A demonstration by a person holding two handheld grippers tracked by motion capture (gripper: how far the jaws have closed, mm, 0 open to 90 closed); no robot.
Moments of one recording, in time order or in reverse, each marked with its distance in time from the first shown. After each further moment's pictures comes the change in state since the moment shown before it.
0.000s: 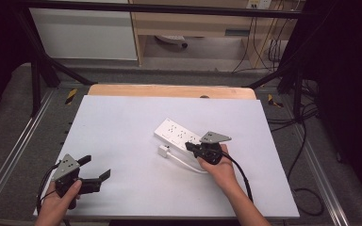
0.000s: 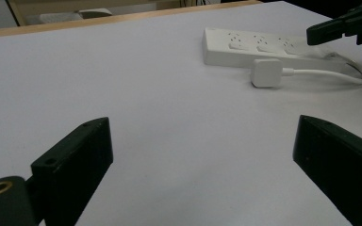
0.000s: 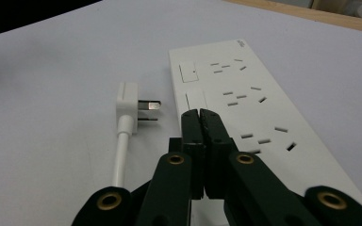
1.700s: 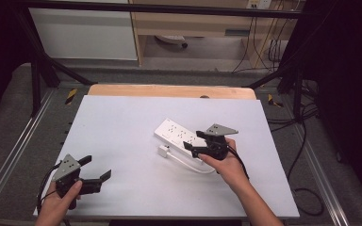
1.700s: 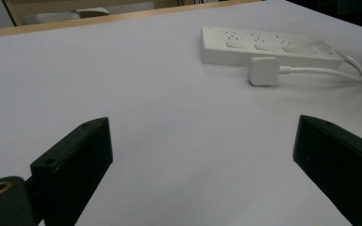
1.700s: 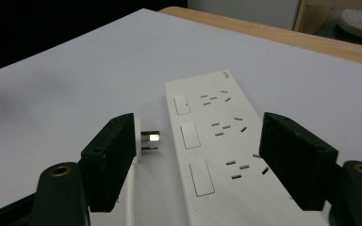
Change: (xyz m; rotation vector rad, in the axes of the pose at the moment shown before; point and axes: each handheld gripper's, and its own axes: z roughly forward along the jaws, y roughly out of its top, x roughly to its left) left arm -0.002 0.000 0.001 0.007 -0.009 0.009; right arm 0.001 0.031 -0.023 -0.025 -0.030 0.044
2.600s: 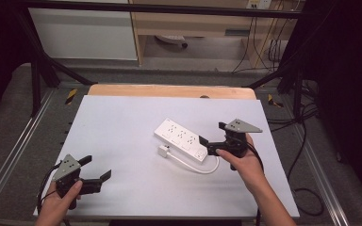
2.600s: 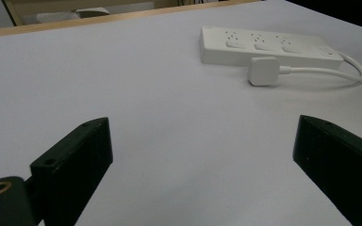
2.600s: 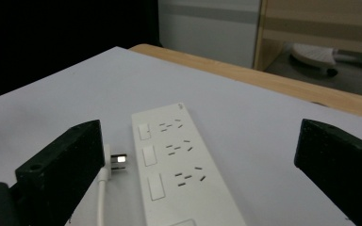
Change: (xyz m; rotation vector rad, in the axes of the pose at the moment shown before) left arm 0.000 0.000 0.000 -0.002 0.001 -0.002; right arm -0.019 0.016 -0.053 -0.116 -0.107 0.007
